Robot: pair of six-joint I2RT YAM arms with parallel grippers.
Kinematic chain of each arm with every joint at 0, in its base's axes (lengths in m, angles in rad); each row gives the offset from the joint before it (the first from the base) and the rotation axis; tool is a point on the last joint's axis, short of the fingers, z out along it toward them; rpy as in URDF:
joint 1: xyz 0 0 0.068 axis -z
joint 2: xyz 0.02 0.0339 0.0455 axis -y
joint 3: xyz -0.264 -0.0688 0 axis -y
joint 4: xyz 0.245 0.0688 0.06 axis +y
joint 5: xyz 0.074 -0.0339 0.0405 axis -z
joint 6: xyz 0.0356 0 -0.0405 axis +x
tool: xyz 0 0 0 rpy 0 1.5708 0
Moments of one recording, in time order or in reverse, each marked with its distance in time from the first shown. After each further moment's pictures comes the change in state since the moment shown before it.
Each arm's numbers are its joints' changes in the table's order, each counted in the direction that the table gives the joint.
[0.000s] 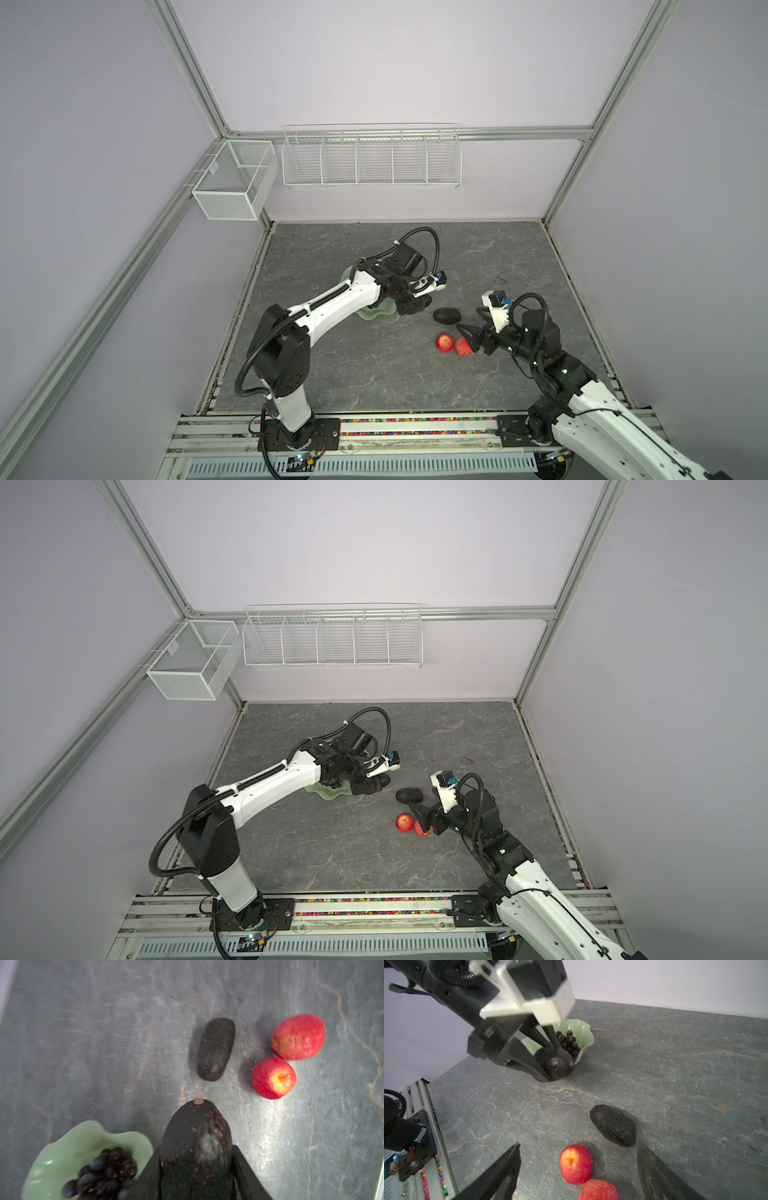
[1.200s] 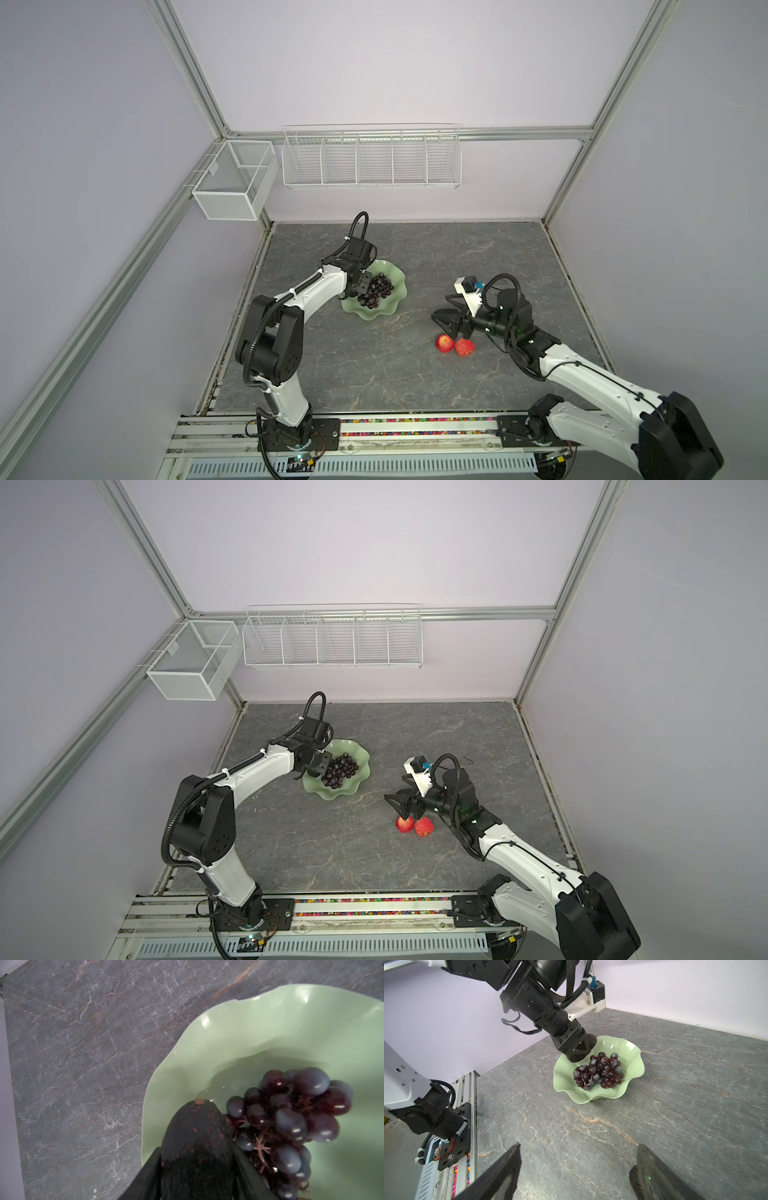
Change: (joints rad) left arm -0.303 -0.072 -0.148 -0.134 -0.451 -0.564; right arm -0.042 -0.380 0.054 -0.376 -0.234 -0.027
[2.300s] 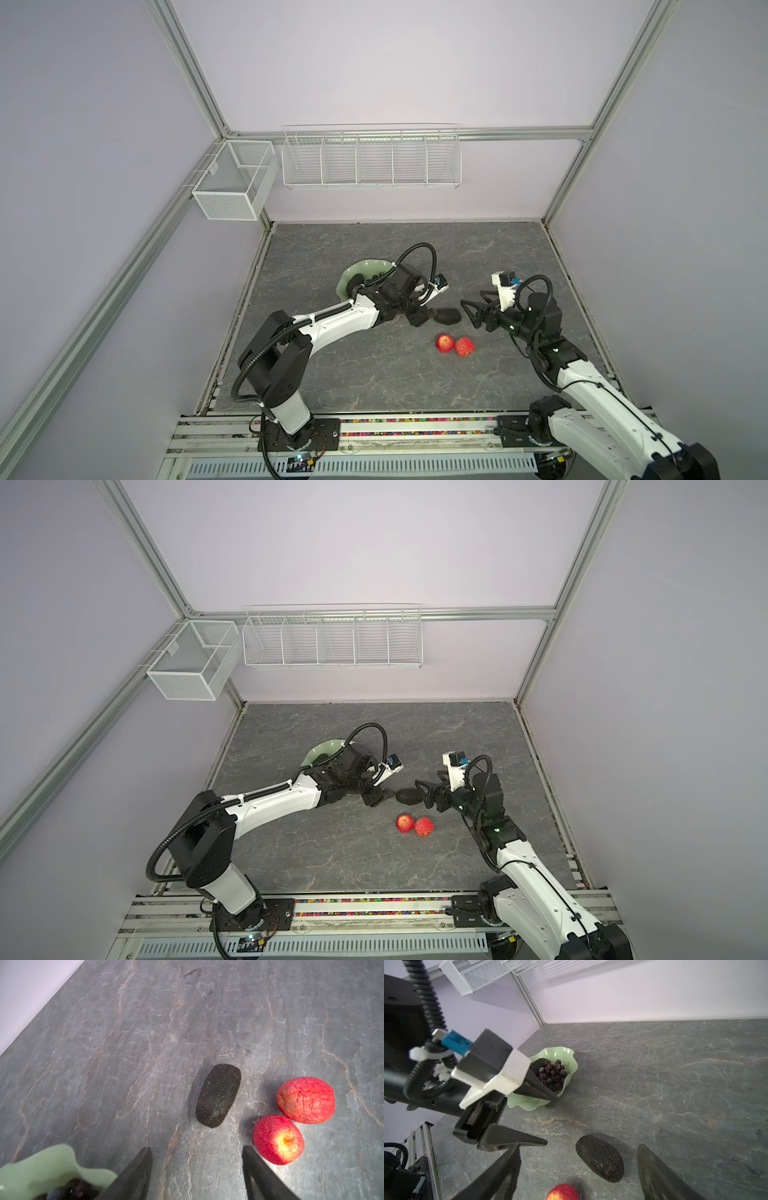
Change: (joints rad) left arm 0.397 0.065 -0.142 -0.373 0.480 0.393; right arm 0.253 0.199 -0.069 0.137 0.077 0.125
